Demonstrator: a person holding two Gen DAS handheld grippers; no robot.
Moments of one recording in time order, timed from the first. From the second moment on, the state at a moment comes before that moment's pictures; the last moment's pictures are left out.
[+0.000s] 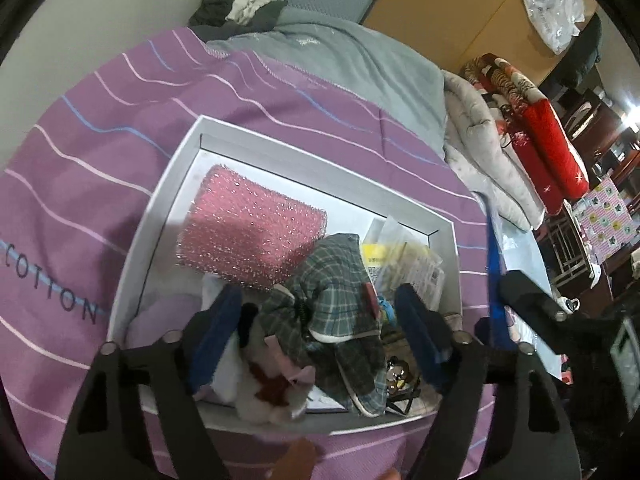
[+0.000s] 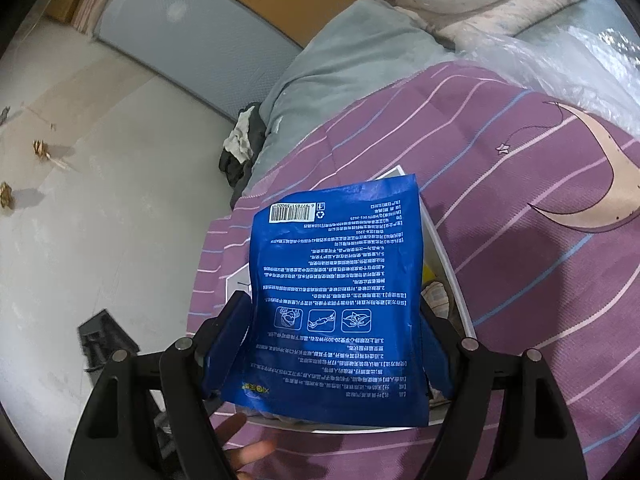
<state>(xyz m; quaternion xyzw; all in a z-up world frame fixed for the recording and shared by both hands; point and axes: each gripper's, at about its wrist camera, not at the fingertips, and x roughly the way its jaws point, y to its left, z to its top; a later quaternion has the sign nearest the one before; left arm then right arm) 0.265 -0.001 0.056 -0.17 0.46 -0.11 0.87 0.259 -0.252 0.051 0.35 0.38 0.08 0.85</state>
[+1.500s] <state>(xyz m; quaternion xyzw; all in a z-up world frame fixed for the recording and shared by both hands) 0.264 -0.039 0.042 -0.06 0.51 -0.10 0.85 0.269 -0.236 0.039 0.31 0.42 0.09 0.85</state>
